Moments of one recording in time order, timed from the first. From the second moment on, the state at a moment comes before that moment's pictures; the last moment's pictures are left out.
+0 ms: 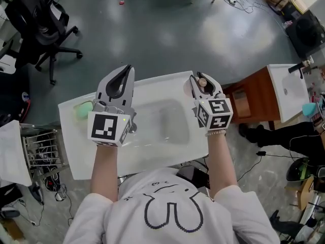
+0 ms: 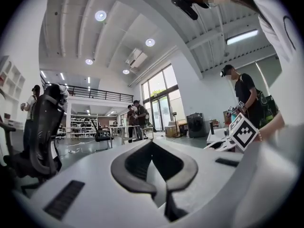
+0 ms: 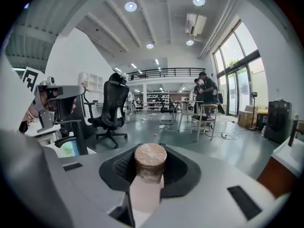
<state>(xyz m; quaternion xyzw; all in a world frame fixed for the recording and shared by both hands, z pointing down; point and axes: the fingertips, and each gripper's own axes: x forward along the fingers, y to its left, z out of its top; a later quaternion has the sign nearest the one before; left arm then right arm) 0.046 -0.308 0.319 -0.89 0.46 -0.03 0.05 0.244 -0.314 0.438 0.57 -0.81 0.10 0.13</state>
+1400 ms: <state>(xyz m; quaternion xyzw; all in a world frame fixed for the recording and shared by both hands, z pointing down) 0.036 -0.307 0.328 -0.87 0.49 -0.04 0.03 0.229 -0.363 0.532 0.53 -0.82 0.11 0.19</state>
